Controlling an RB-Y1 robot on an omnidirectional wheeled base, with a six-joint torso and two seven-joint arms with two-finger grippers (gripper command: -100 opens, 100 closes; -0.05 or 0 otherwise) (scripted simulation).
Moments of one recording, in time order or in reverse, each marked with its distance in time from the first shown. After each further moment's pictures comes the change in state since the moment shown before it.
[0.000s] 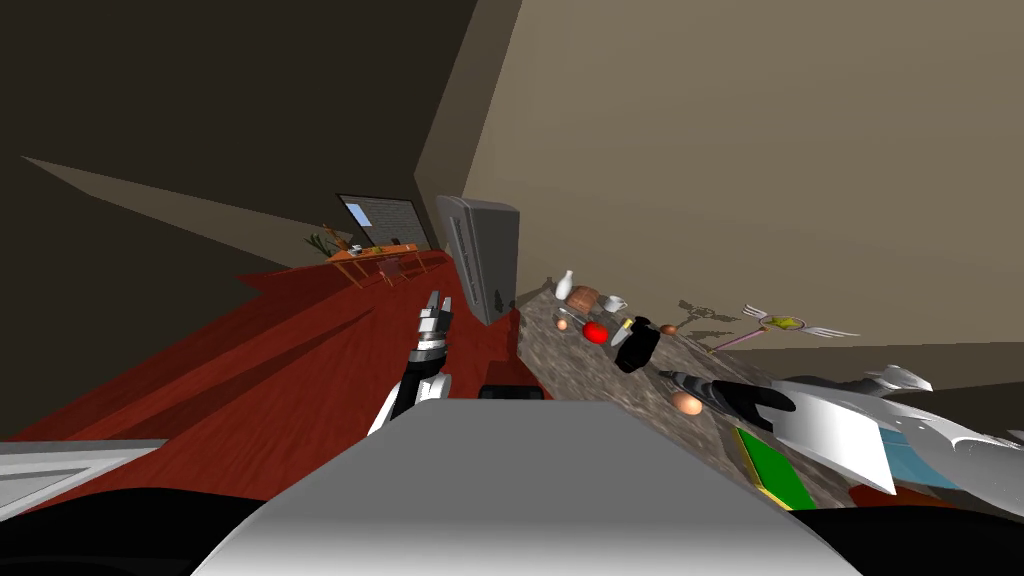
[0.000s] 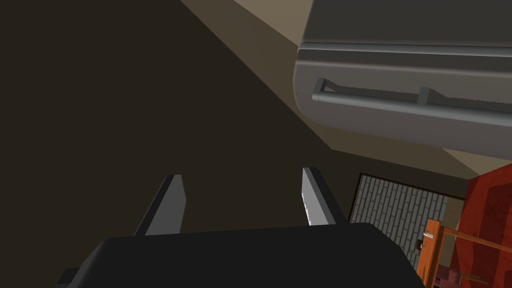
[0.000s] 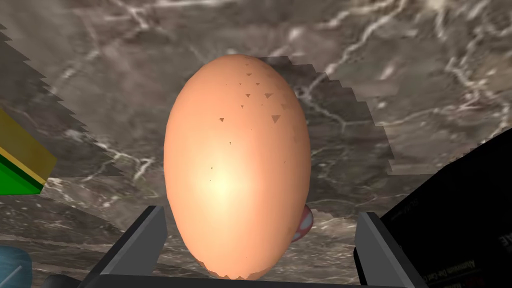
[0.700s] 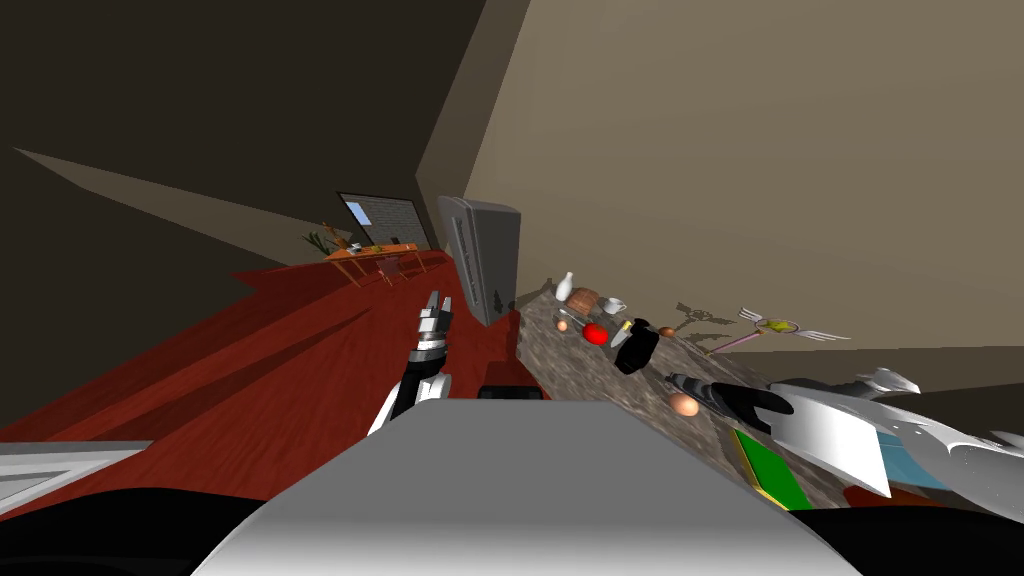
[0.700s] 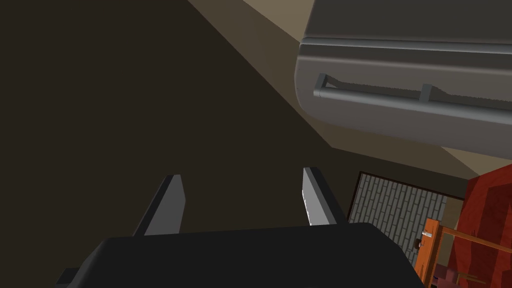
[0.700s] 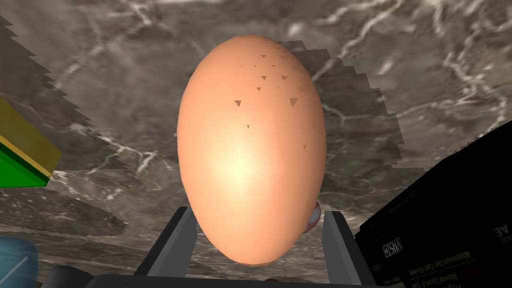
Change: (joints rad) left arm 0.000 0.000 0.000 0.000 0.000 0.000 0.000; right arm -0.001 0.033 -0.006 0.023 0.019 0.005 0.005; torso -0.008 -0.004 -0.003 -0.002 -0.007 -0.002
